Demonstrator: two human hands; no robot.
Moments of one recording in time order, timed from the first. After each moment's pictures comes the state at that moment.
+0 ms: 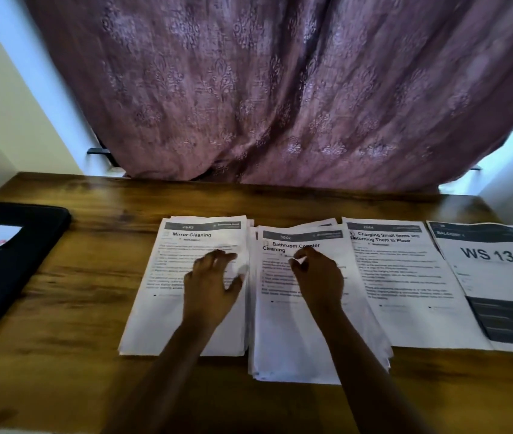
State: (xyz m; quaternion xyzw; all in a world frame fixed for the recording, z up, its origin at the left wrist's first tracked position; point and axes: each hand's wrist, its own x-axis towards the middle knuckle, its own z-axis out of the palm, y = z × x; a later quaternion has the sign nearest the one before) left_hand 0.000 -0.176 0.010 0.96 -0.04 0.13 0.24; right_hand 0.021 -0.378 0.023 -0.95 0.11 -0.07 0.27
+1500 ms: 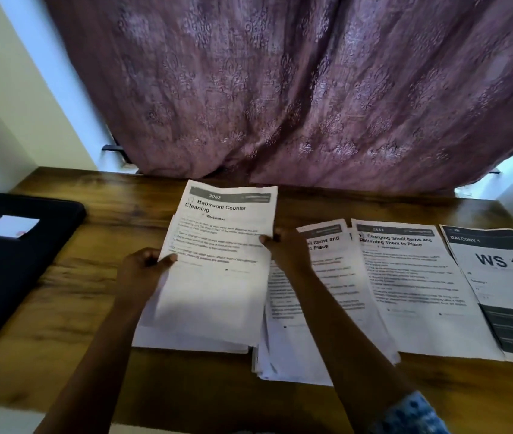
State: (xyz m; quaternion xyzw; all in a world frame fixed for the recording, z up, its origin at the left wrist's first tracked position) left_hand 0.005 -0.074 0.042 0.84 0.18 0.07 0.51; right_hand 0.073 -0.328 0.038 -0.90 0.03 0.02 0.43
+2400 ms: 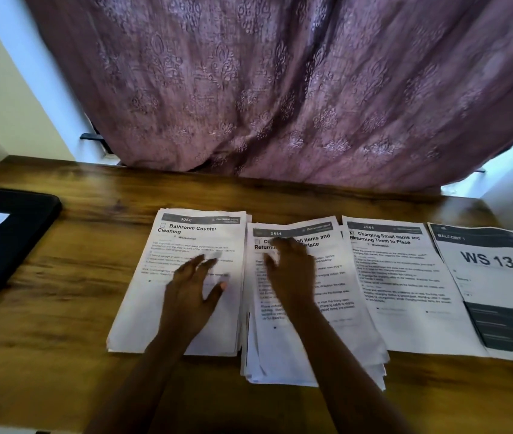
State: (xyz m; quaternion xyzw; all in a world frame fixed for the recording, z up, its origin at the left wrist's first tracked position) left_hand -0.011 -0.149 -0.012 0.96 -0.02 0.07 0.28; right_hand 0.032 -0.344 0.016 -0.97 -0.01 -0.14 0.22
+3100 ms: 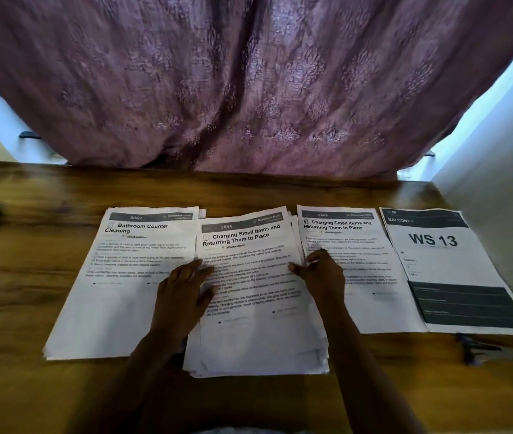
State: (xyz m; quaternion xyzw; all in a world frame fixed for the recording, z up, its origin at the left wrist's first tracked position) left_hand -0.005 -0.219 -0.032 0.98 -0.09 0.04 0.20; right_hand 0.013 -0.487 0.009 -0.90 0.24 0.00 0.37
